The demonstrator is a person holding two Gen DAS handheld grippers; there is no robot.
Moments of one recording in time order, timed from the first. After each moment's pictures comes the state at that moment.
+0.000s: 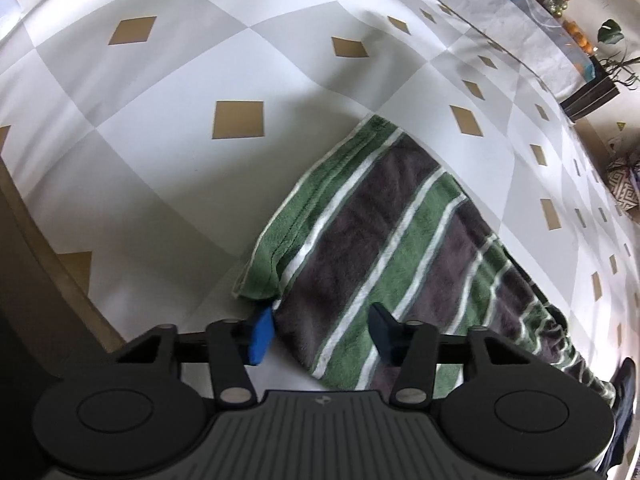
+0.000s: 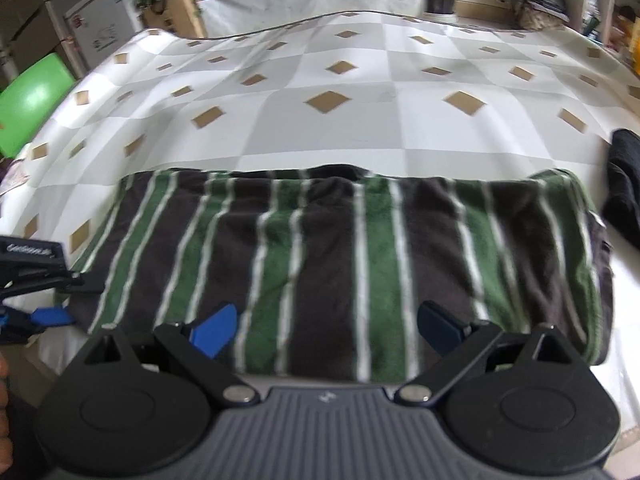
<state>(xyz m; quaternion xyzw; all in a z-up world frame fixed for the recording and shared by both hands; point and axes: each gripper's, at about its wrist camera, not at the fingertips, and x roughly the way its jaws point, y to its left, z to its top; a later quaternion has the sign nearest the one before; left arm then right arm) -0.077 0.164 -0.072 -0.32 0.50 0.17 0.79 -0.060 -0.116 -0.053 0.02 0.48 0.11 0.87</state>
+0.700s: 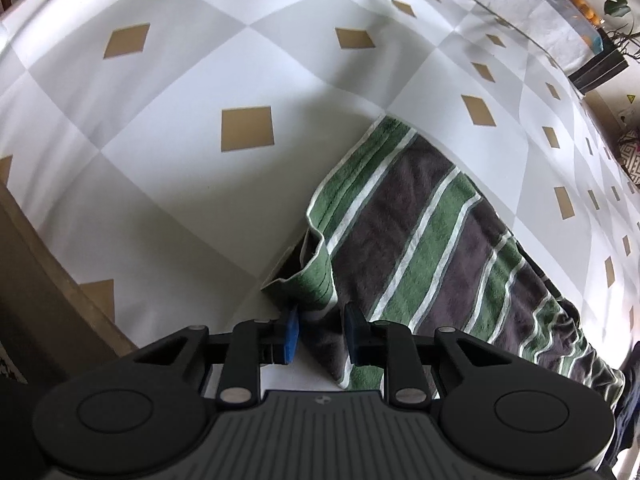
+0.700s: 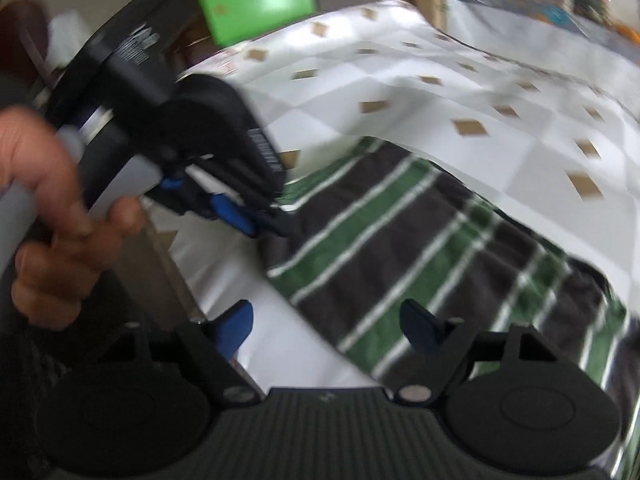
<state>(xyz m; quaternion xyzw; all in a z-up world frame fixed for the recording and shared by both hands) -0.063 0.182 -0.068 -0.30 0.55 0.17 0.76 -0.084 -0.009 -0.044 -0.14 0.42 0.41 0.80</state>
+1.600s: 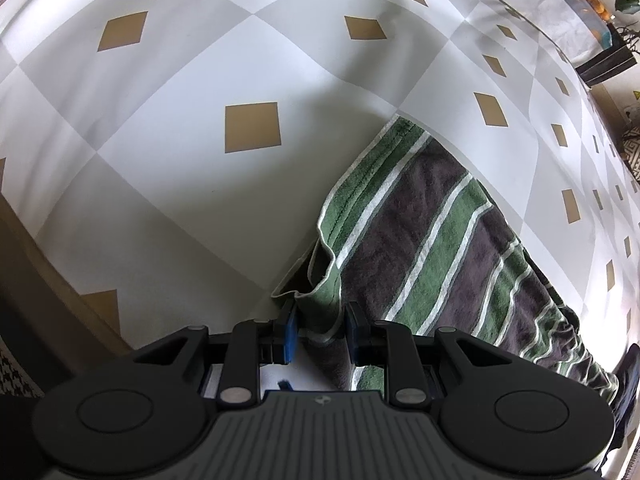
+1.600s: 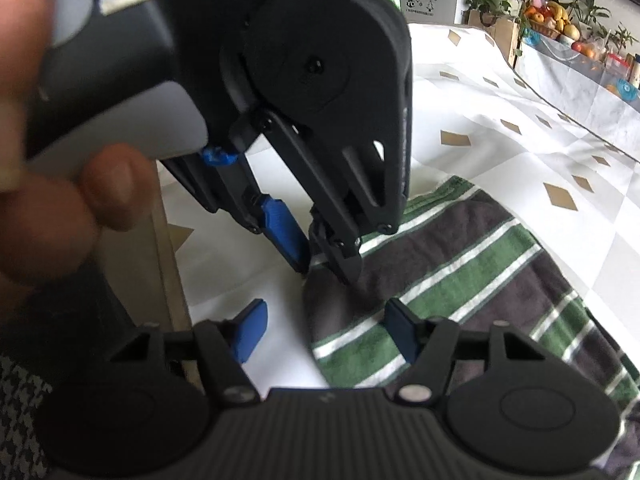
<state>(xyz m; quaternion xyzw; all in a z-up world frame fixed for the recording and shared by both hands) -0.051 0.197 -0.070 -0.31 0.57 0.17 0.74 -0.082 0.070 -0.086 -0.21 0.36 0.46 0.78</state>
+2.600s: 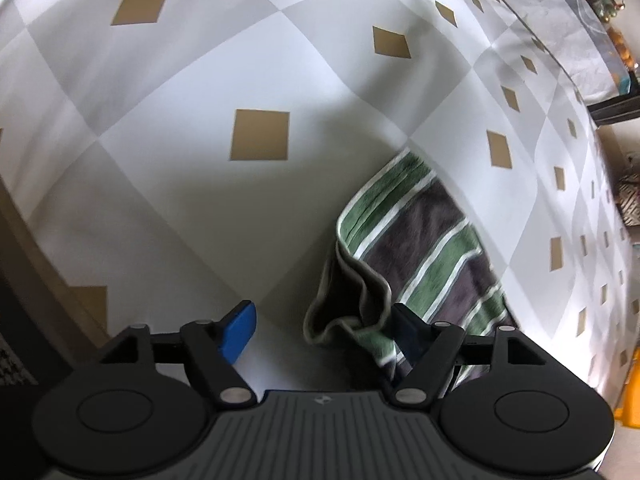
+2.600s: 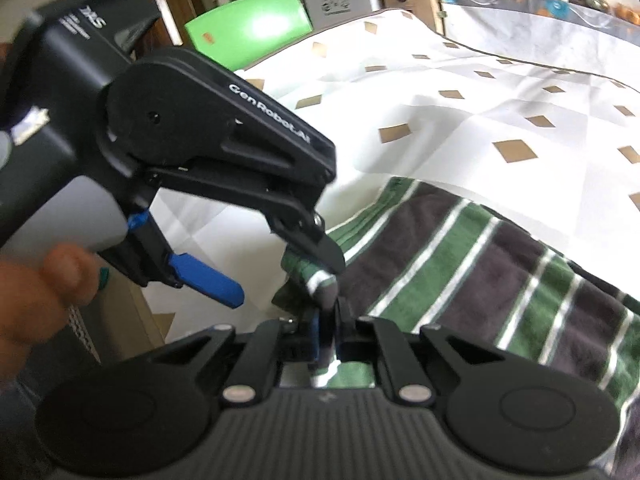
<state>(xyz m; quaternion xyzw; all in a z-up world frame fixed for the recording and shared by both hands) -0.032 0.226 -0.068 -0.40 0.56 0.17 0.71 -0.038 0.026 -0.085 -0.04 0.42 0.41 0.81</state>
